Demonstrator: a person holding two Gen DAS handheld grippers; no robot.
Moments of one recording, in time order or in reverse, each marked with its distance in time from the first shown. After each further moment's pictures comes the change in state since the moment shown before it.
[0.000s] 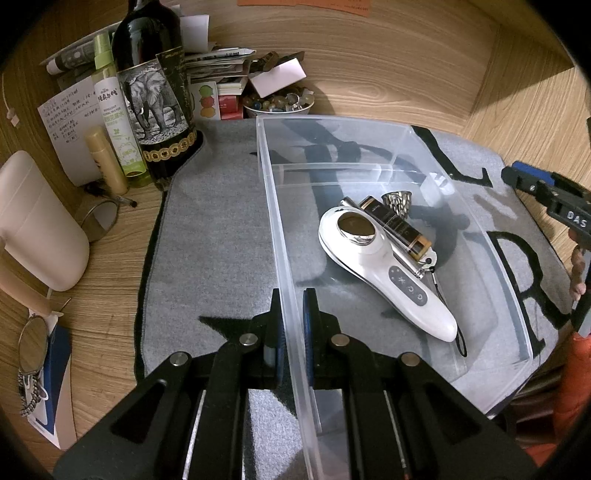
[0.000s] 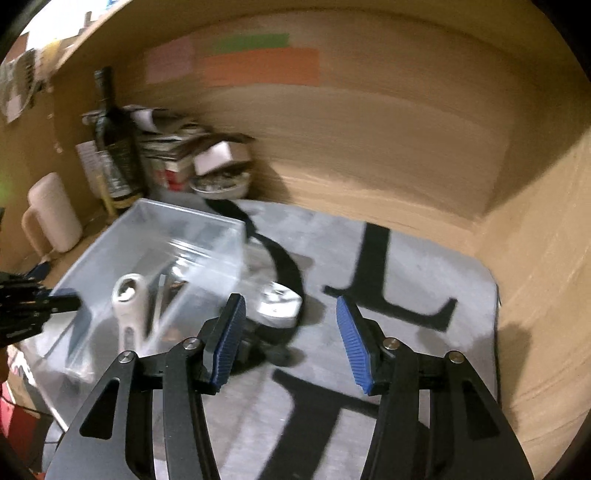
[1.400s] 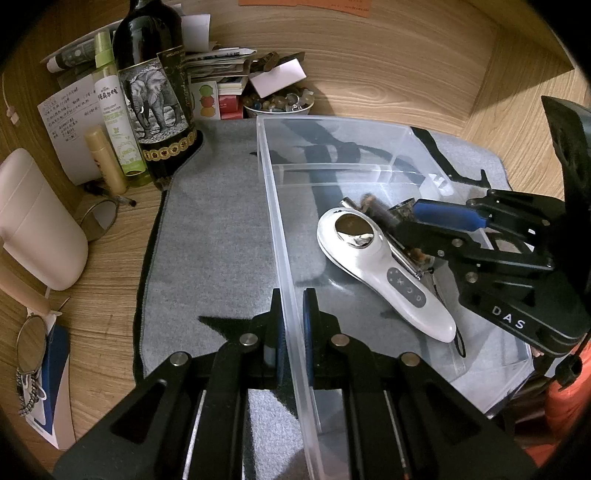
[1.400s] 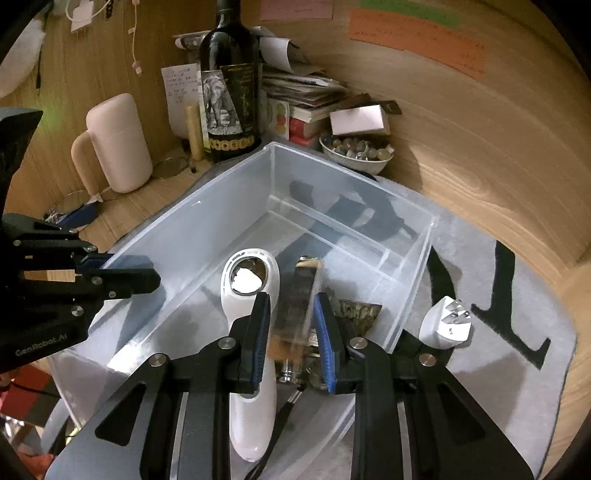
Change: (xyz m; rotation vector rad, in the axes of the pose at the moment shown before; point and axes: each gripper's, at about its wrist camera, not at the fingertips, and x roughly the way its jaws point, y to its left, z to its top) left arm 0.000 0.000 0.000 -0.001 -0.001 -0.002; right arm 0.047 0.128 -0.004 -0.238 0.100 0.203
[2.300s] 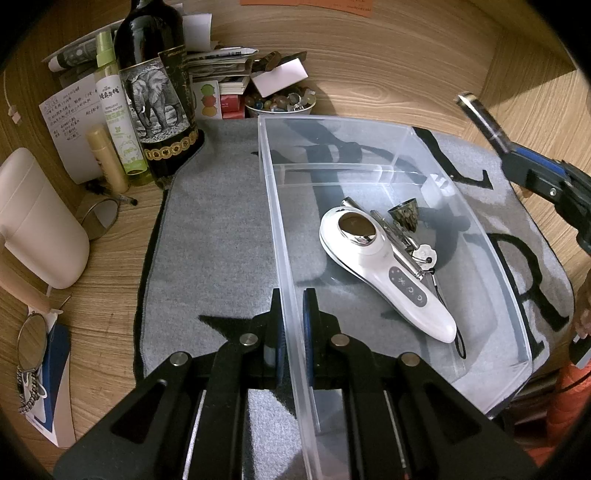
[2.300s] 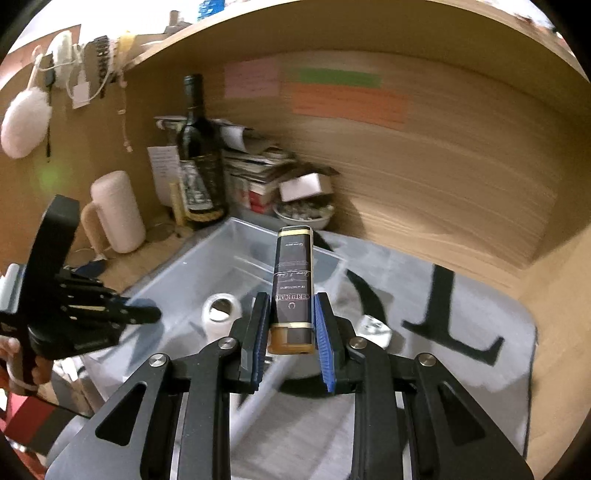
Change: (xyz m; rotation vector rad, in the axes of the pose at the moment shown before) left arm 0.000 0.001 -0.001 0.000 0.001 0.005; right arm -0.080 -0.032 -0.003 0.077 -0.216 -0.053
